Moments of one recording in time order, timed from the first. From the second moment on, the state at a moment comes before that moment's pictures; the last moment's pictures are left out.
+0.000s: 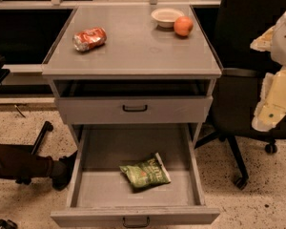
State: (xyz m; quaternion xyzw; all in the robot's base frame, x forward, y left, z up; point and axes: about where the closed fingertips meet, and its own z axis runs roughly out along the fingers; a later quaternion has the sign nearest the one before) arm 0.438 -0.217 0.977 -0.60 0.78 -0.04 0.16
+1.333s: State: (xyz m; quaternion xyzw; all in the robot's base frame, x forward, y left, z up) arm 0.445 -0.160 0.828 -0.65 0.74 -0.04 0.14
